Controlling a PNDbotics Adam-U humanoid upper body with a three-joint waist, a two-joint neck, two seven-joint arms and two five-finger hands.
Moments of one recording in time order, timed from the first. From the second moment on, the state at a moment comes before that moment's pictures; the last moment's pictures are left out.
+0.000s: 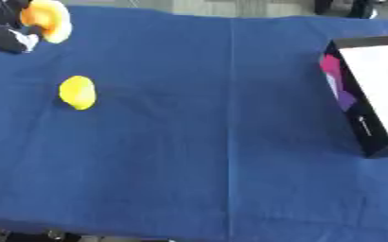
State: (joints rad) left arm -0.82 0.66 -0.19 -1.44 -0.52 0.29 -0.42; right arm -0.16 -0.83 -0.18 -1.98 -0.49 -0.21 0.09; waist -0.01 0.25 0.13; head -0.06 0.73
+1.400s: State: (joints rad) left arm -0.78 0.31 -0.32 -1.44 -0.50 0.07 -0.15; right arm -0.33 -0.85 0.02 -1.98 -0.51 -0.20 0.36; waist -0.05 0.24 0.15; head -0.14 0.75
